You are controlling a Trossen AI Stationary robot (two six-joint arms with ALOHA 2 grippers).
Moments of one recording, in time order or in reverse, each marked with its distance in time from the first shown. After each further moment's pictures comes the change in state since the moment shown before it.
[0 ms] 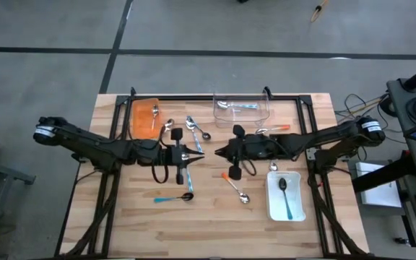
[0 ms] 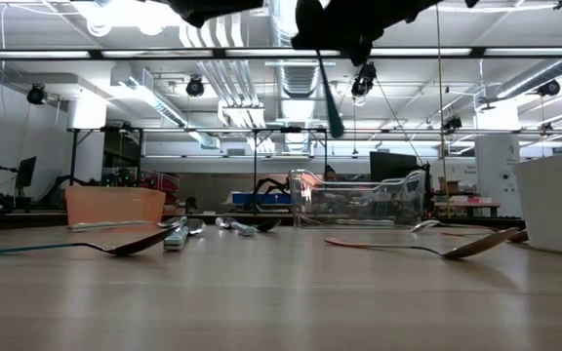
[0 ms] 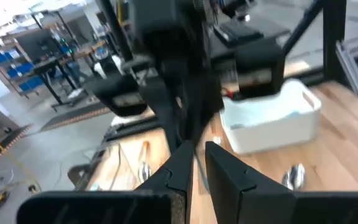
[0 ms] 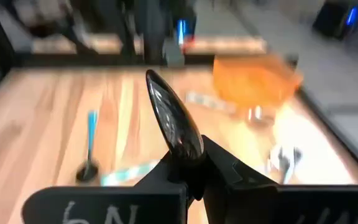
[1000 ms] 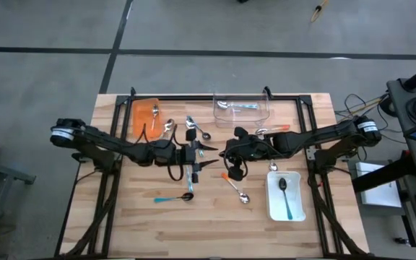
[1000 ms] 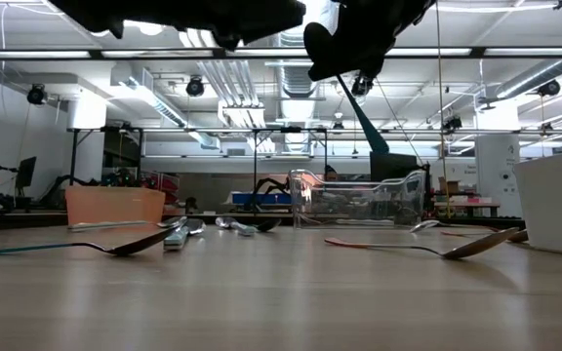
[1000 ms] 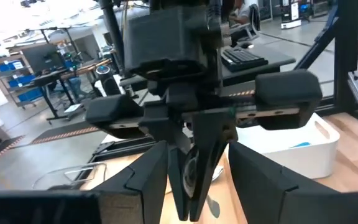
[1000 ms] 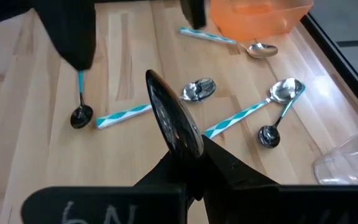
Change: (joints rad) left arm 0.072 0.252 0.000 0.371 0.090 -0.034; right arm 0.000 0.045 0.102 -0.295 0.002 0.098
